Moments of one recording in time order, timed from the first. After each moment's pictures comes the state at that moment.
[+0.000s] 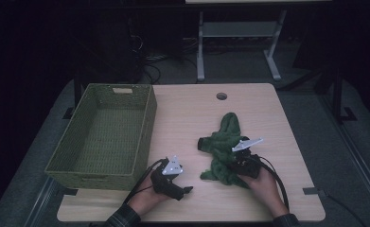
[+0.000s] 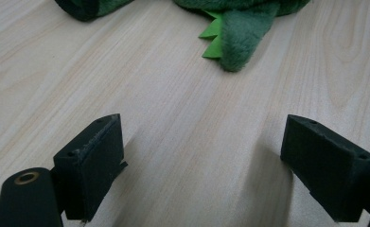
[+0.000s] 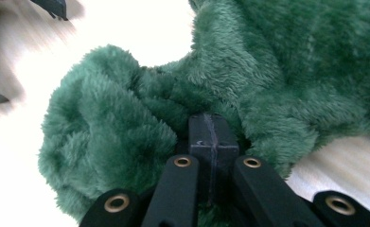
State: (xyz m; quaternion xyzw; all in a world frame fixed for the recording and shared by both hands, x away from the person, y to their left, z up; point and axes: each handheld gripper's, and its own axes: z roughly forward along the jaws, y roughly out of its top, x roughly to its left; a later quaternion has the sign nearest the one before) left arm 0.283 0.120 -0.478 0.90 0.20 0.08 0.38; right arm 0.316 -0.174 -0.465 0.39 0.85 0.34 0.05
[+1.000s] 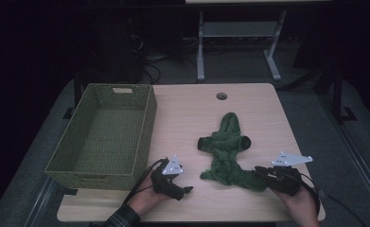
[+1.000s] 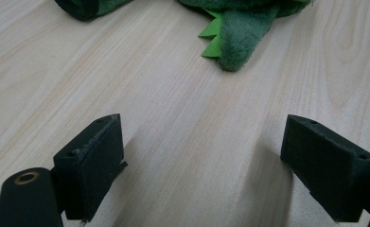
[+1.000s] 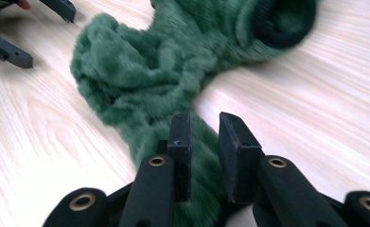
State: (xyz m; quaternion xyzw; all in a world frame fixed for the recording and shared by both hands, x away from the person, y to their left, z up) left arm 0.283 0.120 -0.478 0.90 0.20 0.08 0.38; right arm 0.250 -0.261 -0.439 0.40 0.82 0.39 0.13
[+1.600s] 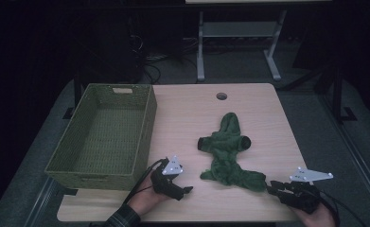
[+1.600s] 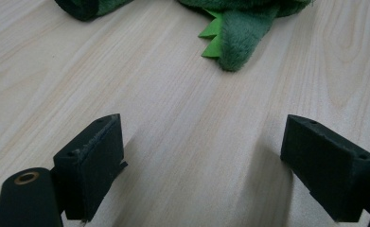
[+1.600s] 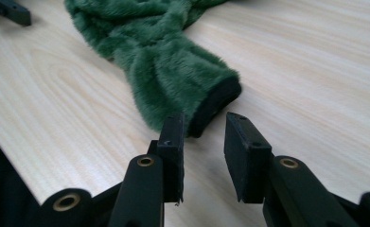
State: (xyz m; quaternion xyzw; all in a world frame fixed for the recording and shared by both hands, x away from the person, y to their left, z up) left arm 0.283 0.120 -0.478 0.90 0.20 0.08 0.38; right arm 0.213 -0.297 -0.458 0.44 0.81 0.38 0.10
